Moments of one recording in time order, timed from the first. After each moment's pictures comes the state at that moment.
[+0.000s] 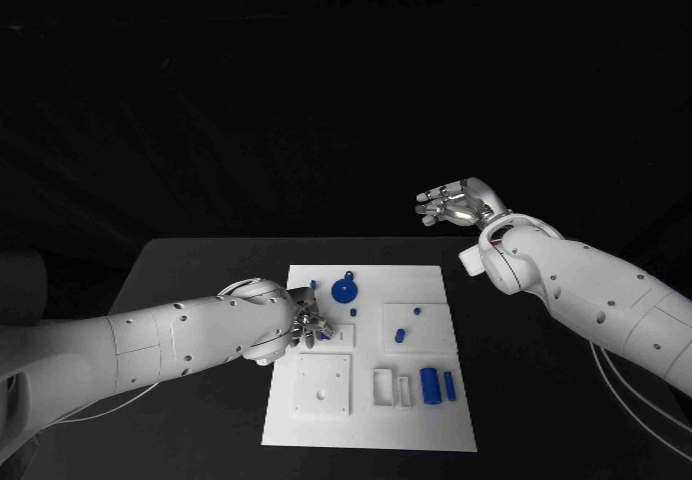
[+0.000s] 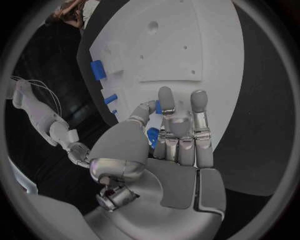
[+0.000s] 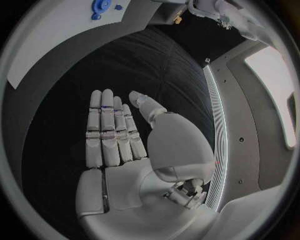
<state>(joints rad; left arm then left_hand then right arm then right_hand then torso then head) 1.17 -0.57 -0.24 1.27 -1.04 -0.11 -0.50 1.06 0.11 0.11 -0.18 0.65 1.18 0.06 0.06 0.88 1.47 -0.06 0.46 0.31 1.43 -0.12 1.12 0.79 0.05 1.30 -0.14 0.45 1.31 1.02 -0.57 0.33 1.06 -0.91 -0.34 0.13 1.24 -0.04 0.32 -0.24 0.36 1.05 0.15 0.06 0.07 1.23 0.09 0.06 0.06 1.31 0.05 0.10 0.22 0.09 1.12 0.03 0.18 0.40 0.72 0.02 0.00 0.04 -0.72</state>
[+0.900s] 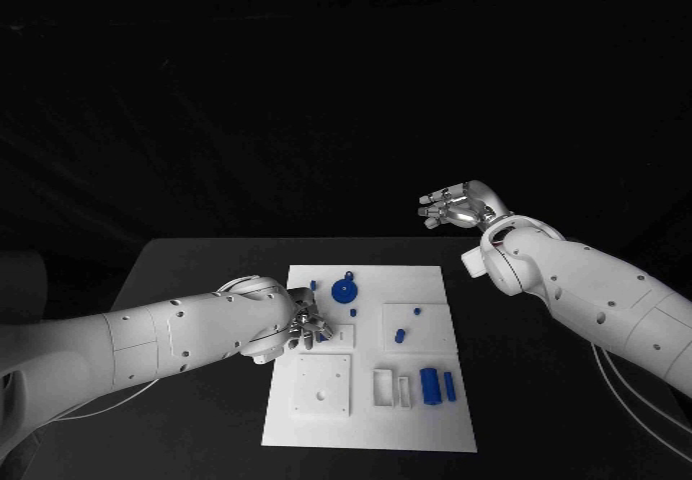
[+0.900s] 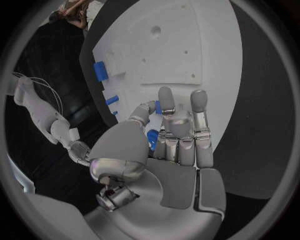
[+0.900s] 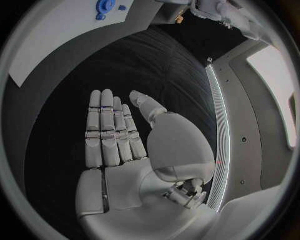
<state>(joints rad) 1.18 -0.58 -0.23 1.27 -1.01 -0.06 -0.50 1.06 0.11 0.12 -0.18 0.66 1.18 0.07 0.06 0.89 1.47 -0.06 0.47 0.31 1.44 -0.12 1.13 0.79 0.05 1.30 -0.14 0.43 1.31 1.02 -0.57 0.33 1.04 -0.91 -0.33 0.12 1.24 -0.04 0.31 -0.24 0.36 1.05 0.15 0.06 0.07 1.23 0.09 0.06 0.06 1.31 0.05 0.10 0.22 0.09 1.13 0.03 0.18 0.34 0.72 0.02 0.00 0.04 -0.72</state>
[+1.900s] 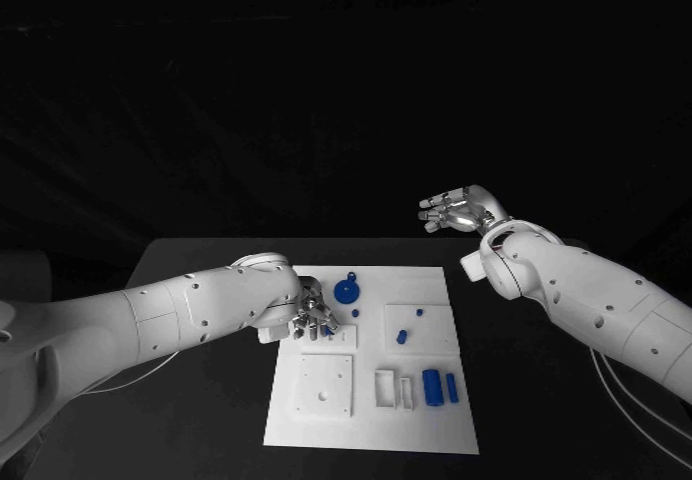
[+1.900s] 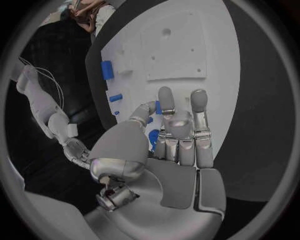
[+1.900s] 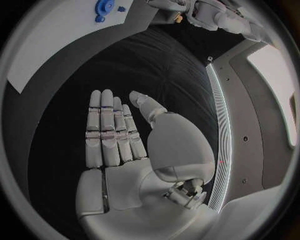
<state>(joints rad) 1.22 -0.50 -0.20 1.15 -0.93 0.15 -0.52 1.04 0.12 0.13 -0.17 0.64 1.18 0.06 0.06 0.91 1.47 -0.06 0.48 0.31 1.44 -0.12 1.15 0.81 0.04 1.30 -0.14 0.43 1.31 1.02 -0.56 0.33 1.03 -0.90 -0.33 0.12 1.24 -0.04 0.31 -0.24 0.40 1.05 0.15 0.06 0.07 1.22 0.10 0.06 0.06 1.31 0.05 0.10 0.22 0.09 1.13 0.03 0.19 0.33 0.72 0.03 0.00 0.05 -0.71</state>
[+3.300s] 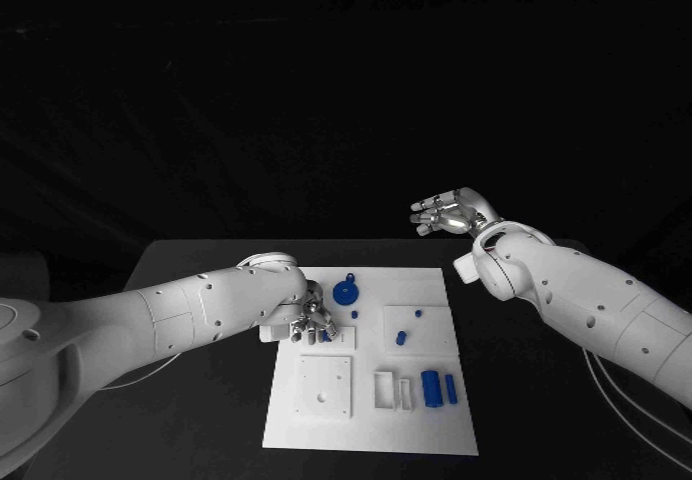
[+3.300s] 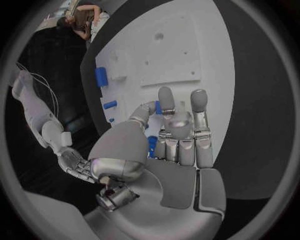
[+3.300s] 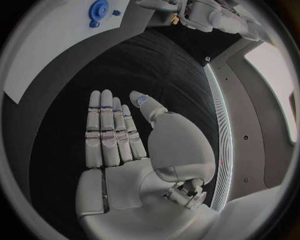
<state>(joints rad) 1.22 -0.45 -0.21 1.08 -0.97 0.23 -0.54 1.04 0.12 0.13 -0.17 0.64 1.18 0.06 0.06 0.92 1.47 -0.06 0.48 0.31 1.43 -0.12 1.15 0.81 0.04 1.30 -0.14 0.43 1.31 1.01 -0.54 0.33 1.03 -0.89 -0.31 0.11 1.23 -0.05 0.33 -0.24 0.41 1.04 0.15 0.06 0.07 1.21 0.10 0.06 0.06 1.30 0.06 0.10 0.21 0.09 1.12 0.04 0.20 0.30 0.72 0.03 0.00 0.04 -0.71</state>
